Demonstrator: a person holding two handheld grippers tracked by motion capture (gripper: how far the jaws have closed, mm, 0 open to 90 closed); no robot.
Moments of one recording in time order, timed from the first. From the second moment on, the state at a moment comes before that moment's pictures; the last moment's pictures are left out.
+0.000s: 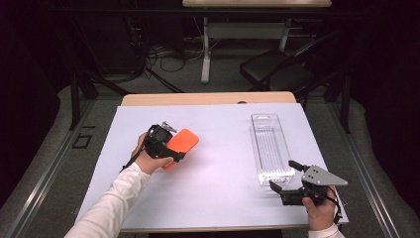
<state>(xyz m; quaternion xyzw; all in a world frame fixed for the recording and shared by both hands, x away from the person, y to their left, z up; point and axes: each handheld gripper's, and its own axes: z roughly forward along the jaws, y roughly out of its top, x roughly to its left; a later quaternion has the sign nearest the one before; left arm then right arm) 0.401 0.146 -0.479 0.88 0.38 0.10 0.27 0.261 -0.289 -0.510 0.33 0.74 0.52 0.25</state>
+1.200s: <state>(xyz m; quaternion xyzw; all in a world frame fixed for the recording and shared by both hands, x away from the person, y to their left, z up) 0.343 0.096 -0.438 0.91 0.30 0.06 0.27 0.261 -0.286 -0.510 0.33 0.75 0.52 0.25</state>
